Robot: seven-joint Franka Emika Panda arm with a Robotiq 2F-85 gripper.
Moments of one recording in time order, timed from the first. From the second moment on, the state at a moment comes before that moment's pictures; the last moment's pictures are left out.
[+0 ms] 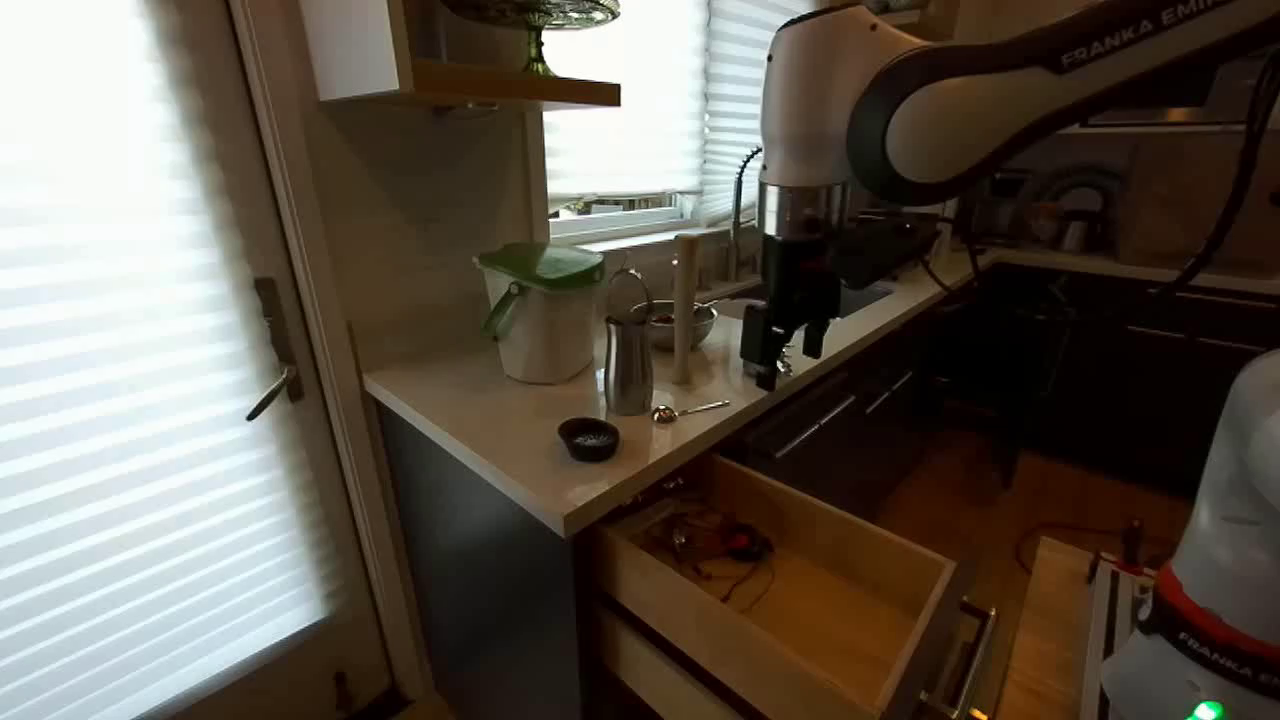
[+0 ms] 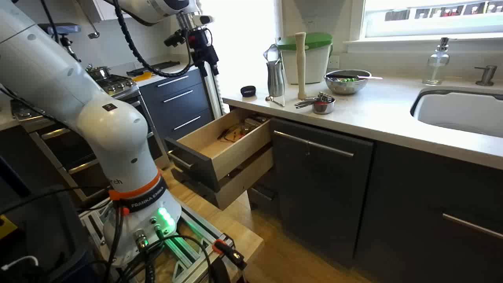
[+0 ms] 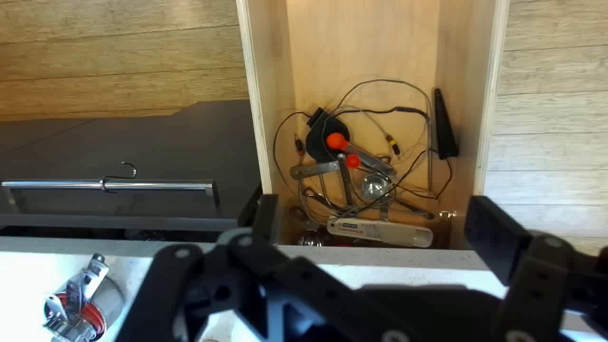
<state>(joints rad) 0.03 -0.40 0.34 -2.34 -0.06 1.97 0.45</state>
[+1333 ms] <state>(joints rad) 0.20 -0.45 0.24 -2.67 0.09 1.91 0.13</state>
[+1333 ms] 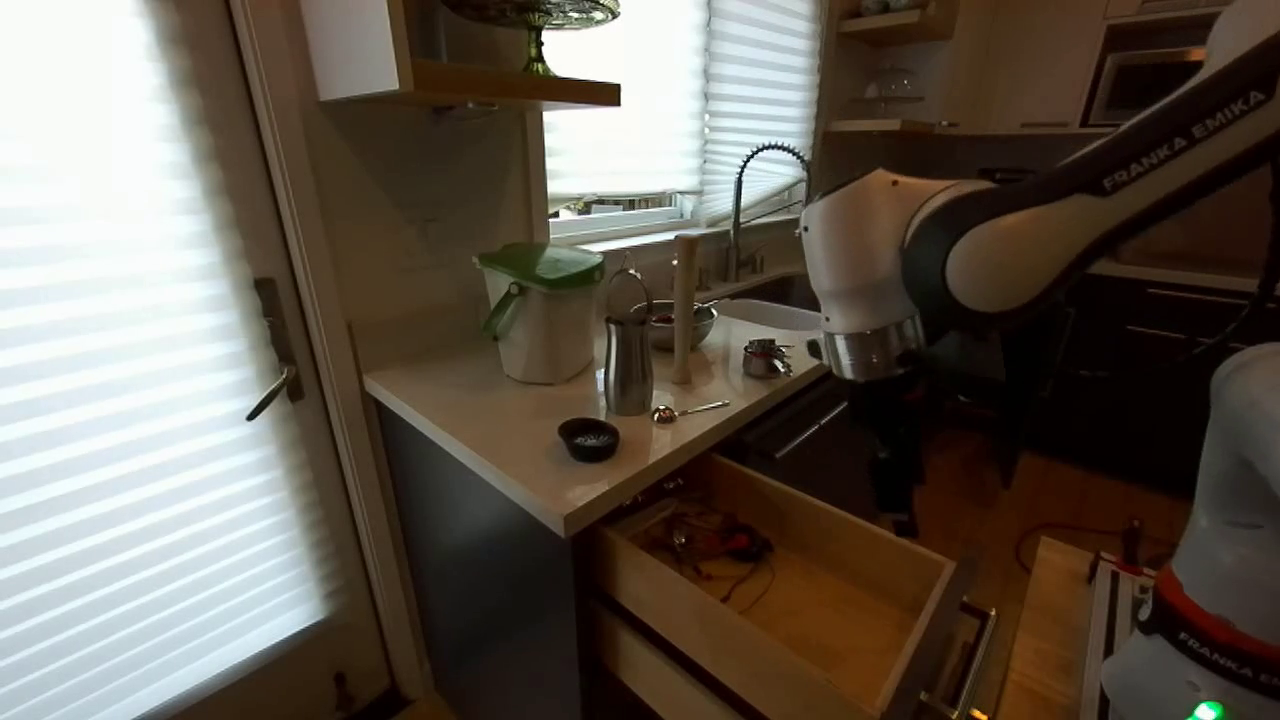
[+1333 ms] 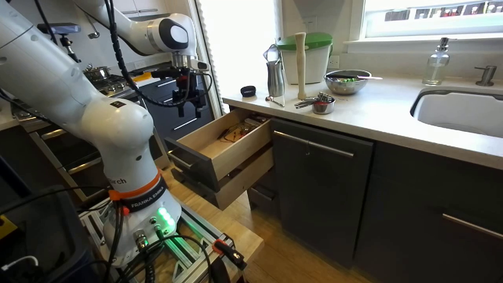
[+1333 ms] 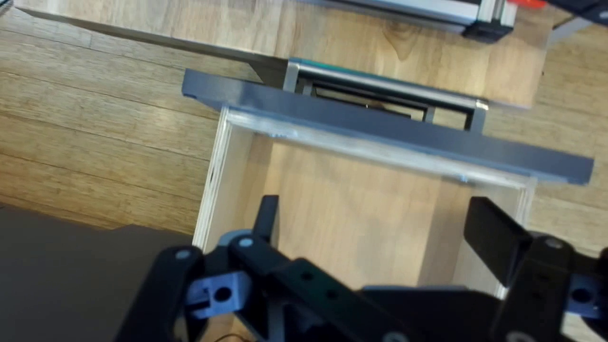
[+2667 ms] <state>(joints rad) 0.24 -0.20 0.27 -2.75 0.07 1.82 0.15</state>
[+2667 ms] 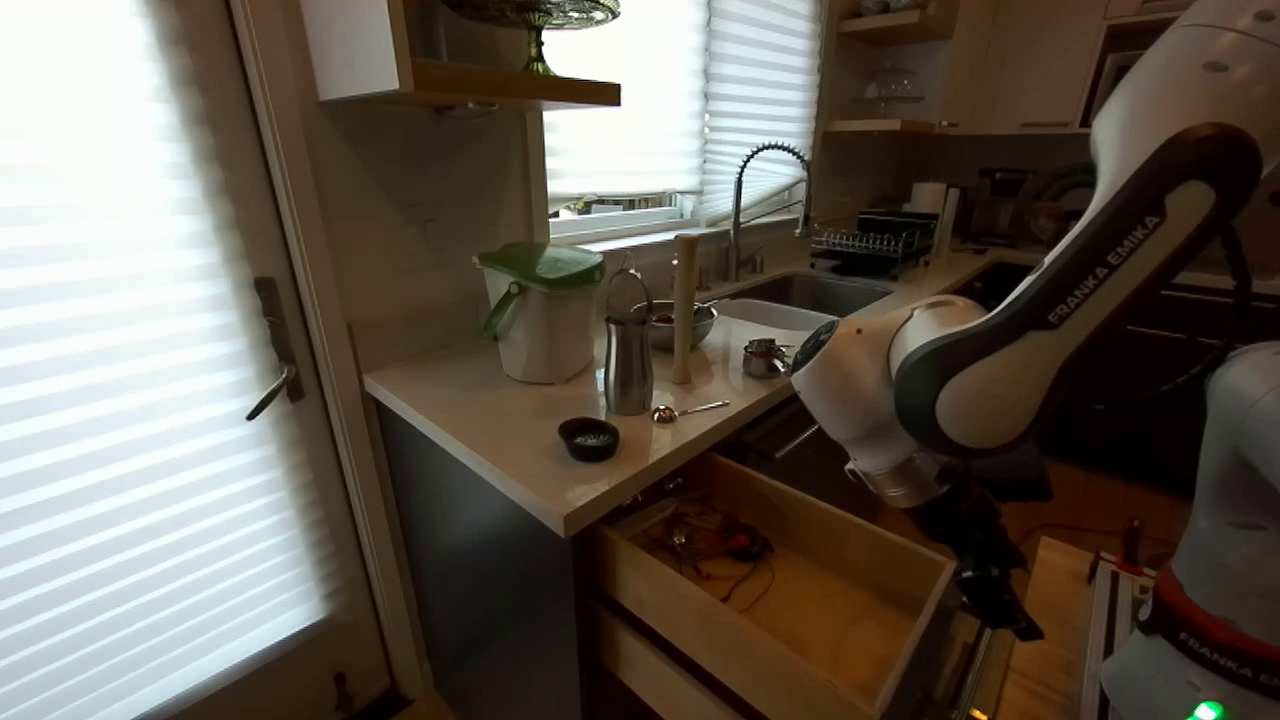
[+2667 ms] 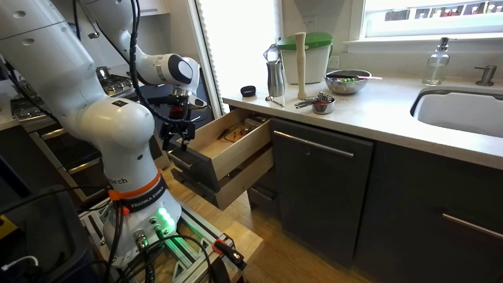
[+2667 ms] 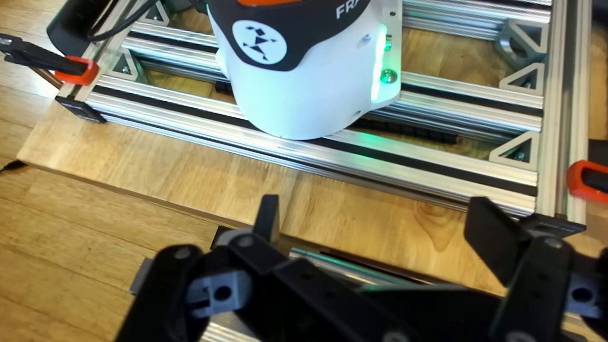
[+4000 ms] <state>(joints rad) 0.29 -0.09 0.32 -2.74 -0.05 2.18 0.46</state>
